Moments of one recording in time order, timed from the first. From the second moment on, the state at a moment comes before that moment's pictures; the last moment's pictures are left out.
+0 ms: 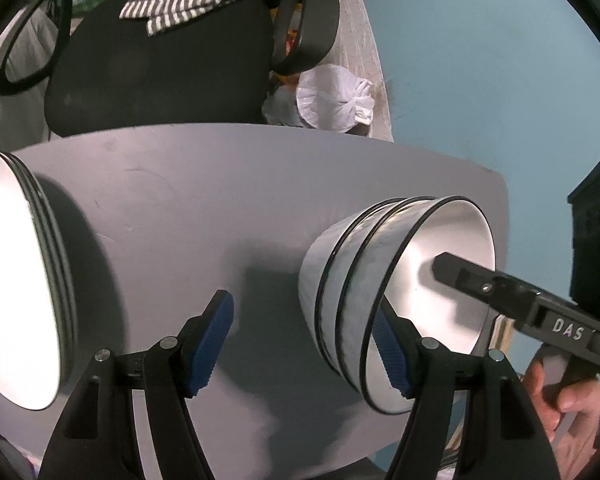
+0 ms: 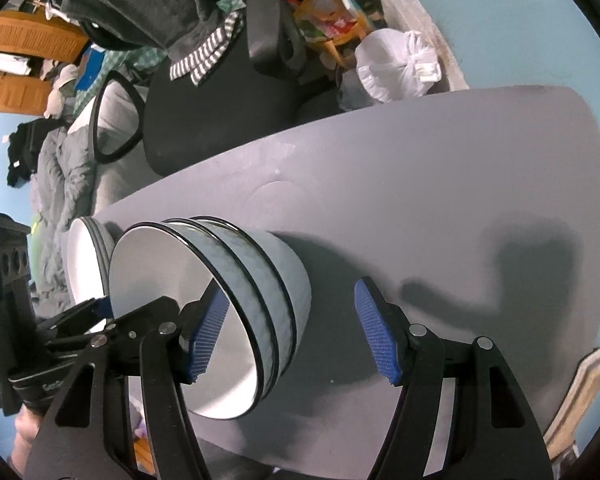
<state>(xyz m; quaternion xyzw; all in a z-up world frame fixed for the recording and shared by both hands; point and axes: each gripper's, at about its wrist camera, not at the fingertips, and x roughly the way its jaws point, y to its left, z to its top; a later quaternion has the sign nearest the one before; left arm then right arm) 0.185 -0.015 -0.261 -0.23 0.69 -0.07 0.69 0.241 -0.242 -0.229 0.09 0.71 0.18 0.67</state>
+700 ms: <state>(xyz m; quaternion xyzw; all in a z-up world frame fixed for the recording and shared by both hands) 0.180 -0.027 -0.255 -0.23 0.68 -0.08 0.69 0.232 -0.223 -0.232 0.04 0.72 0.20 0.66</state>
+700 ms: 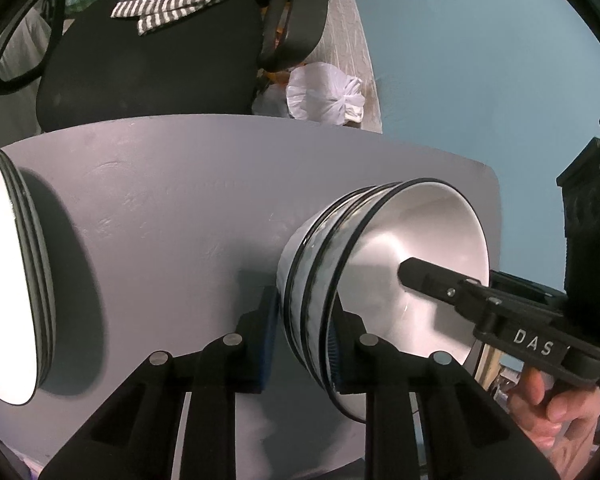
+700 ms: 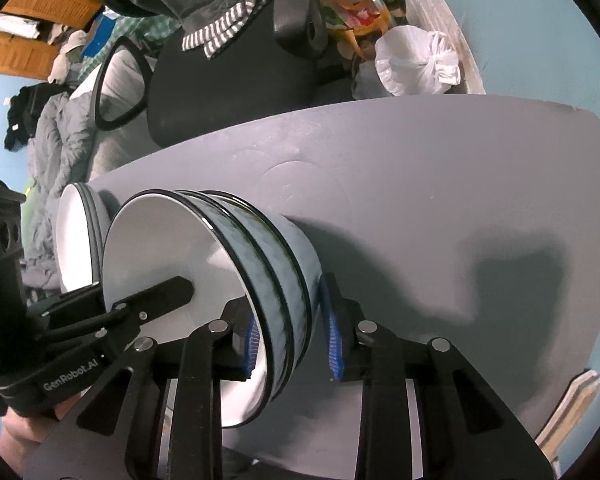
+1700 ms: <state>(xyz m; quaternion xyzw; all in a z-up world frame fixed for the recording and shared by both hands) 0.092 0.039 -0.270 -0.26 0.69 -0.04 0.67 0.181 -0.145 -0.249 0.00 0.74 0.26 0.62</state>
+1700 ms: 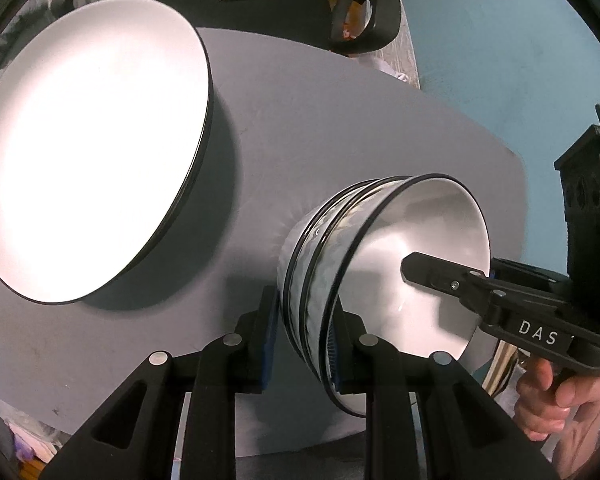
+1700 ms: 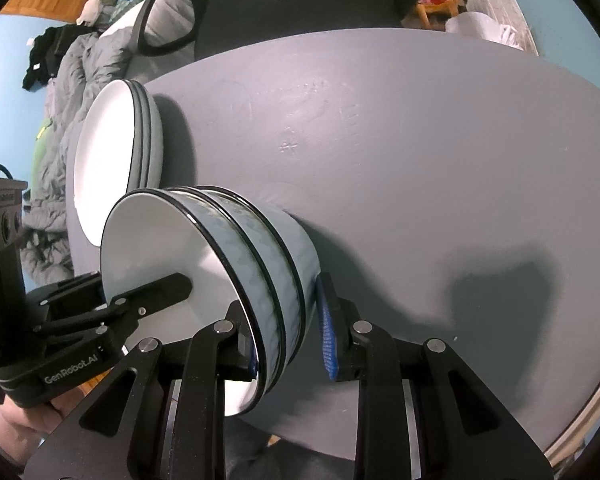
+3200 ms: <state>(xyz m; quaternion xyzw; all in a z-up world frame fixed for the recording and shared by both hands) 0.054 0.049 -0.260 -0.26 0.67 -0.02 0.69 0.141 -0.134 -0.238 0.01 0.73 0.24 0.64</state>
